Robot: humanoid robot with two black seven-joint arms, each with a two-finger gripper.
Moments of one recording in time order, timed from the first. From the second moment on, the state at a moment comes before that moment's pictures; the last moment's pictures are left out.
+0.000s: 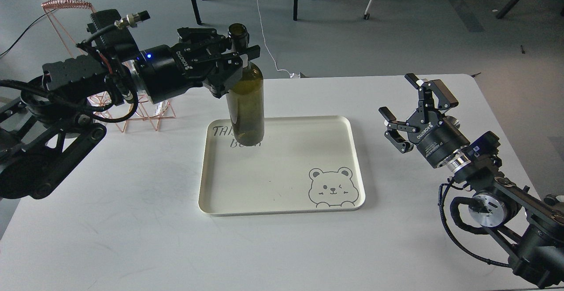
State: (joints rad) left arm -0.74 0.59 -0.99 -1.49 2.14 -0.23 -0.49; right arm 0.38 -0.47 0.79 1.16 -0.39 0.30 0.45
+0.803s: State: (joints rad) left arm -0.98 0.82 -0.92 -1.05 1.97 -0.26 -0.49; right arm 0.38 -0.47 0.79 1.16 -0.39 0.30 0.45
